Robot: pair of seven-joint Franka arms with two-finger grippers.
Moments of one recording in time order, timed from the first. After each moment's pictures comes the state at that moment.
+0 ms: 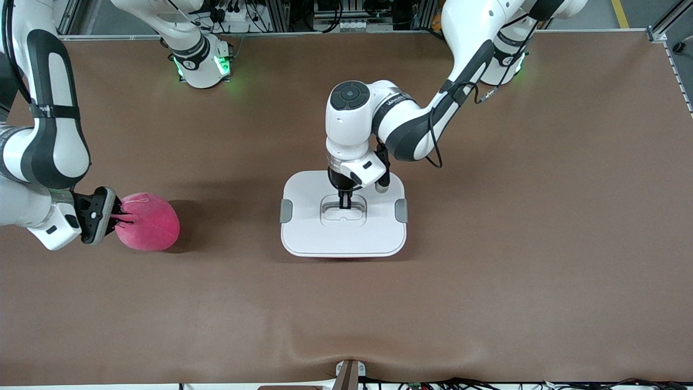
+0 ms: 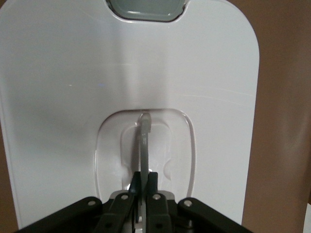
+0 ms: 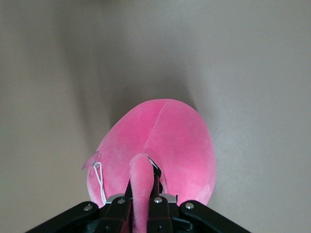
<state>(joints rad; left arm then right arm) -0.61 0.66 -0.26 -1.39 0.36 2.24 -2.55 -0.02 0.40 -0.12 -1.64 0.17 1.85 -1.52</state>
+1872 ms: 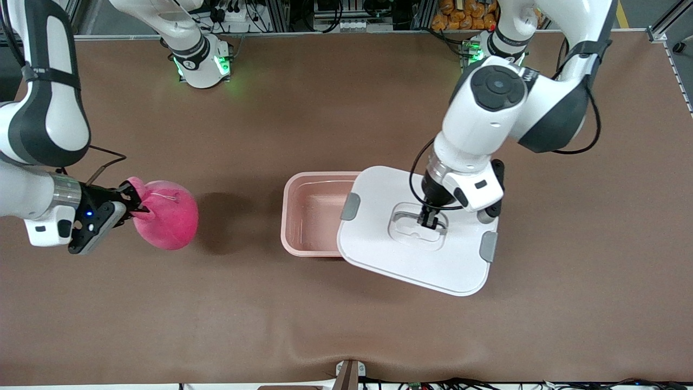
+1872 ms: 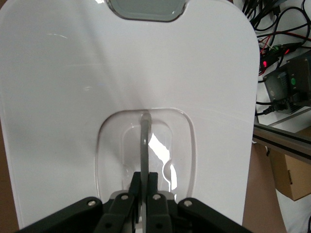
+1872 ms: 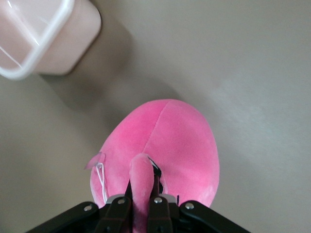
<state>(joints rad) -0.31 0.43 -0.26 -1.37 0.12 2.00 -1.76 0.09 0.35 -0.09 -1.52 0.27 1.71 -0.81</state>
